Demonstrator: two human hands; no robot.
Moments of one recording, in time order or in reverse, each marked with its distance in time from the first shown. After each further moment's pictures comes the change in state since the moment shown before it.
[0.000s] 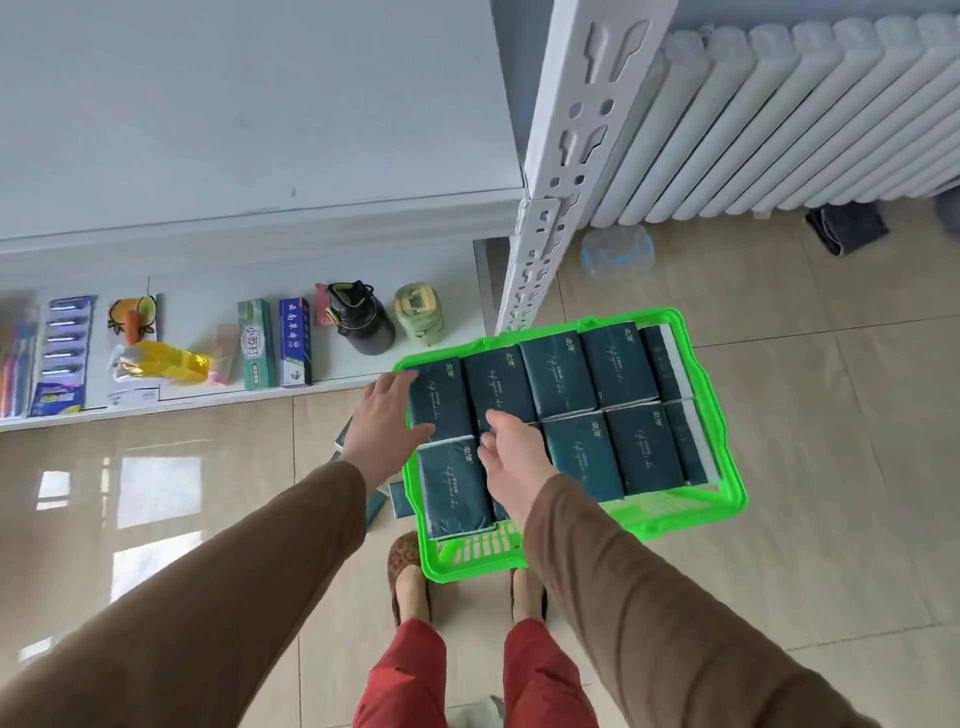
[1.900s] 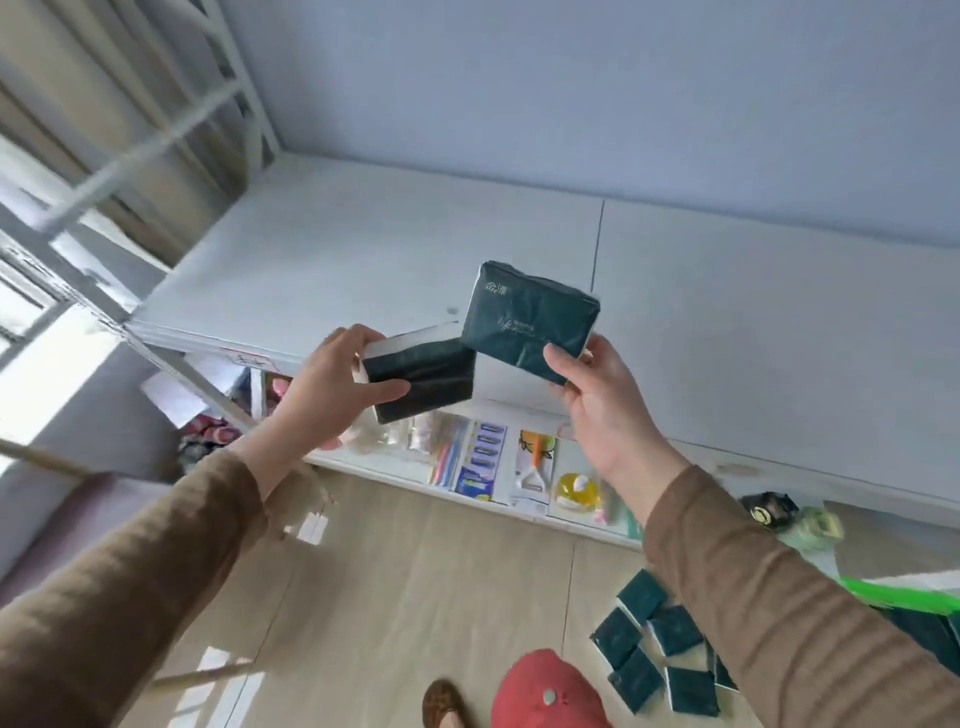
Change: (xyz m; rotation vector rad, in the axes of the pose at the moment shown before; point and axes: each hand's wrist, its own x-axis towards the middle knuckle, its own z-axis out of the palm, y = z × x) left_hand -0.235 -0.548 -0.616 -0.338 0.531 -0.074; right_hand -0.332 0.188 0.639 -0.292 -0.705 -0.659
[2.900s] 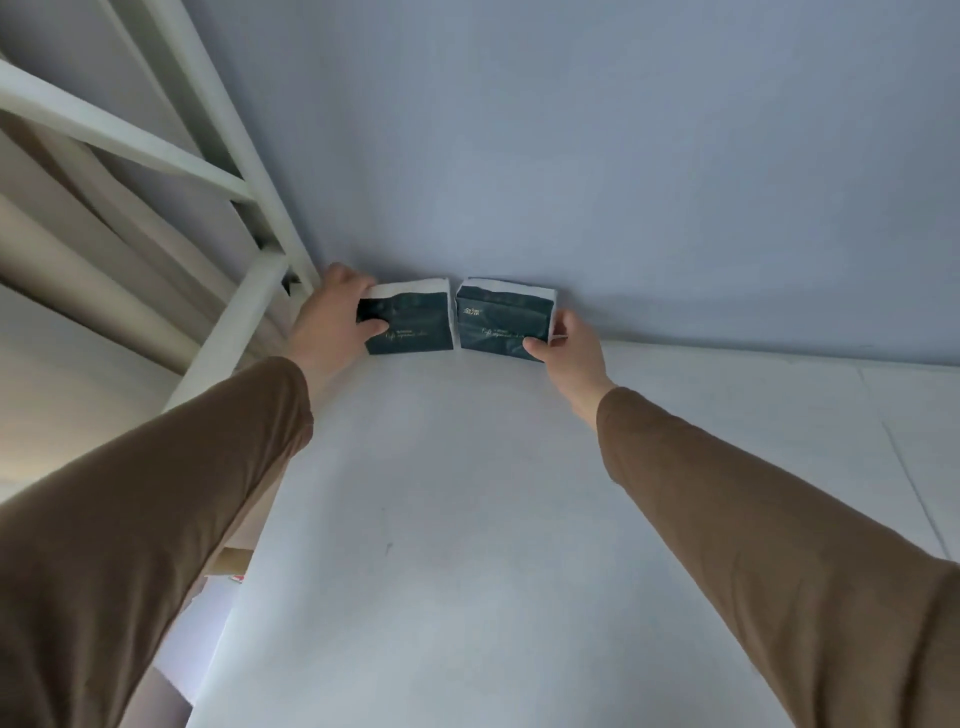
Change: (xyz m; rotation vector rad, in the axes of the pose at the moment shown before) left_hand 0.561 -0.213 -0.177 0.356 0.054 0.211; right_hand 0.536 0.058 0.263 -0.692 0.256 -0.148
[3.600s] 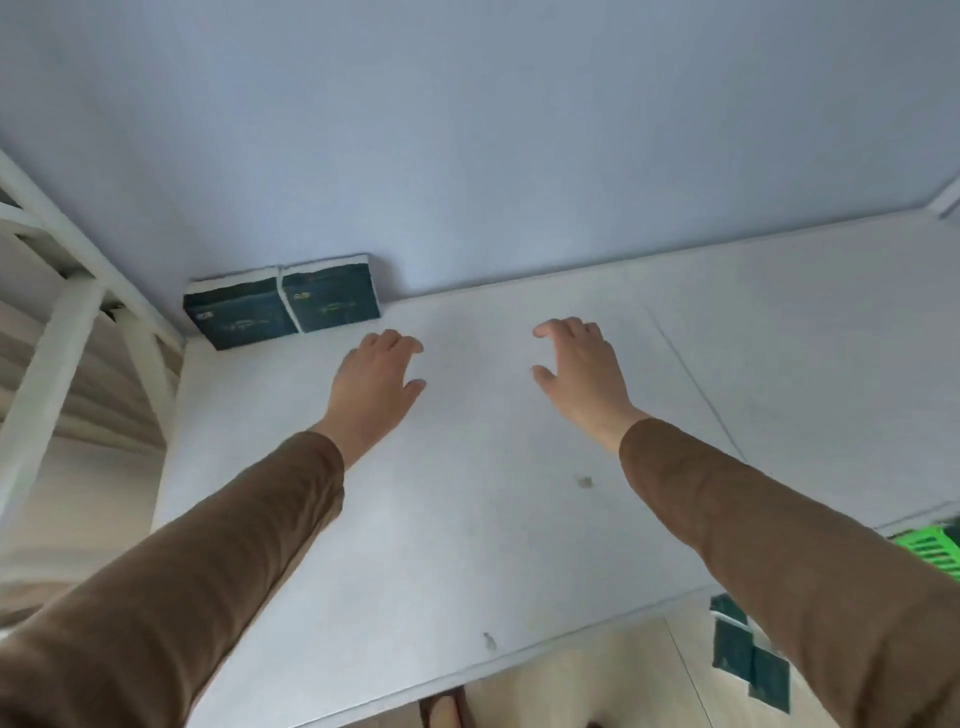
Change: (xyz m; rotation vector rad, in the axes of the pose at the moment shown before) left_hand -0.133 0.189 0.063 0.078 -0.145 0.471; right_hand -0.195 0.032 -0.175 -0.895 0.228 -0.128
